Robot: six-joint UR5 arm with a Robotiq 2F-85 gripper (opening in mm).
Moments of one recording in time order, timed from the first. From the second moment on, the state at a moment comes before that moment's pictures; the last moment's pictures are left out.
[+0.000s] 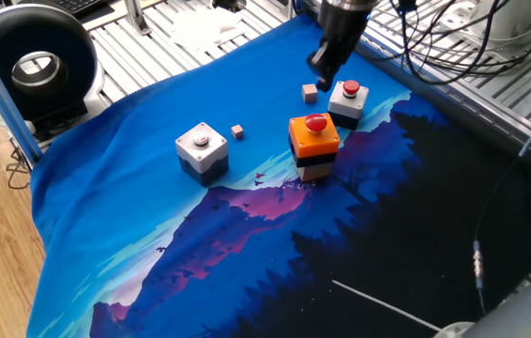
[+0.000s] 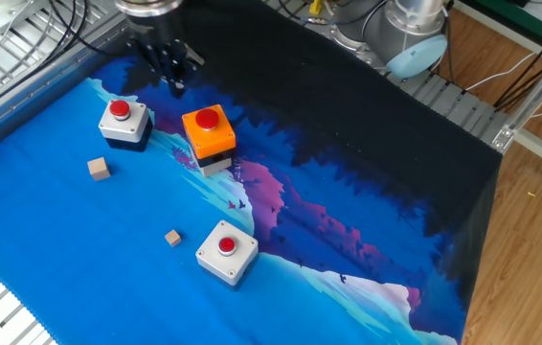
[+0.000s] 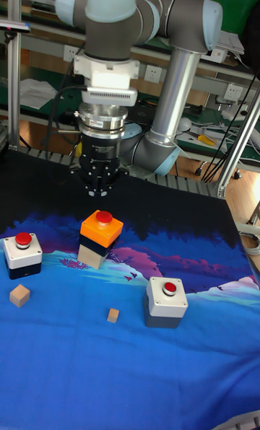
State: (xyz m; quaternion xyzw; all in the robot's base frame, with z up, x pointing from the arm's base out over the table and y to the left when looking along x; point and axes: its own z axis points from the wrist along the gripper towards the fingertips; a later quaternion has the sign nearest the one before) arm 0.494 -0.051 0.184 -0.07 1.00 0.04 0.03
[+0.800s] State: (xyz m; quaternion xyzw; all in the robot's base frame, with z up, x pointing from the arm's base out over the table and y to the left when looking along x) arm 0.489 -0.036 0.155 -0.04 1.00 0.02 0.04
